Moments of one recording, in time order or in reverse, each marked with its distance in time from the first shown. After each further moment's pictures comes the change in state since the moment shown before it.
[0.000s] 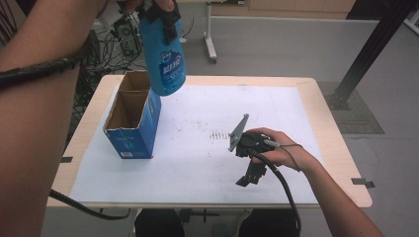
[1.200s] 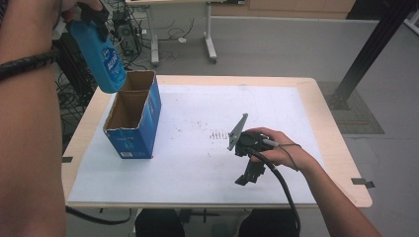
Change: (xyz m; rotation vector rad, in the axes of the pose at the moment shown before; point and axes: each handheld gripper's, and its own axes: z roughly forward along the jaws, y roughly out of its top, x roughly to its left) left arm 0.120 -0.055 0.035 -0.015 0.088 -0.526; right arm -0.005 0.000 0.005 0.000 0.003 0.011
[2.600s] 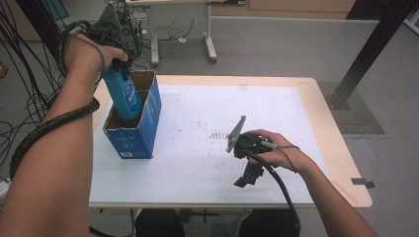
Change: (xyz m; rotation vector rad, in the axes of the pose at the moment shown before) left arm -0.022 -0.020 0.114 0.036 -0.002 0.016; right arm 0.002 0.000 0.006 0.010 0.005 0.001
